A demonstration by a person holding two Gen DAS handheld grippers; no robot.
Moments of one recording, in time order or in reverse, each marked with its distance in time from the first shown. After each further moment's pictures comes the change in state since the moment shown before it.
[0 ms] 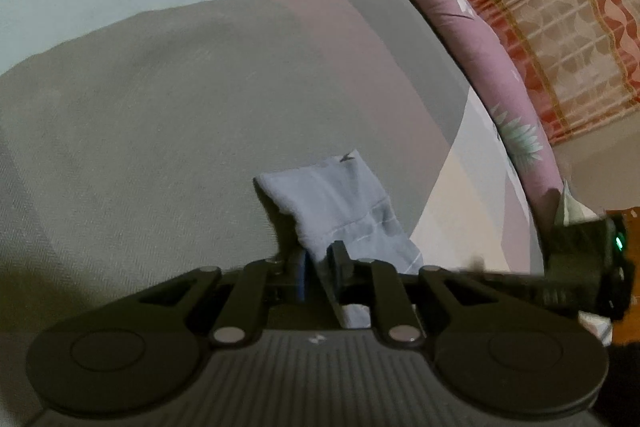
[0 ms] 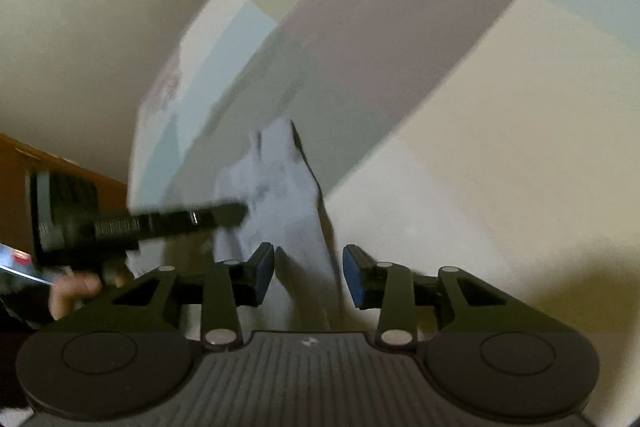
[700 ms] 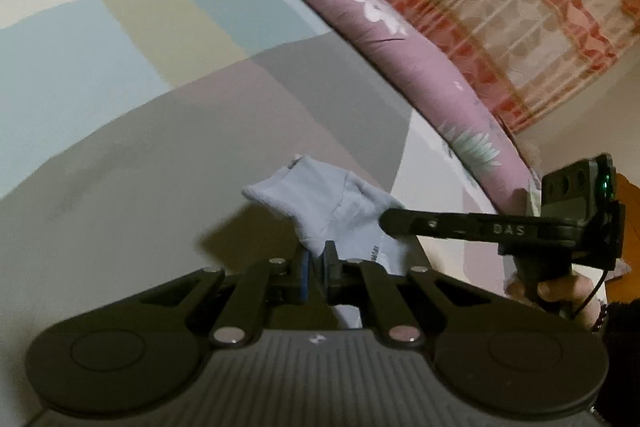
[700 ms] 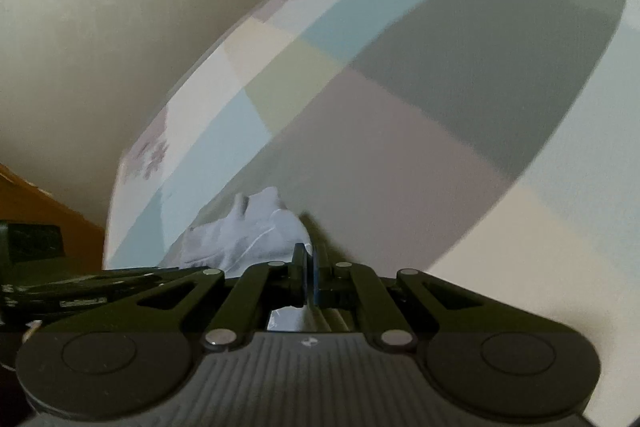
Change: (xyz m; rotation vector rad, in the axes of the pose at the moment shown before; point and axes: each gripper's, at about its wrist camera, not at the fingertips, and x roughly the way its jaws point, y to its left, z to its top) left arm -0.006 -0.054 0.051 0.194 -0.089 -0.080; right arm -0.042 0.043 0.068 -0.134 -0.193 -0.185
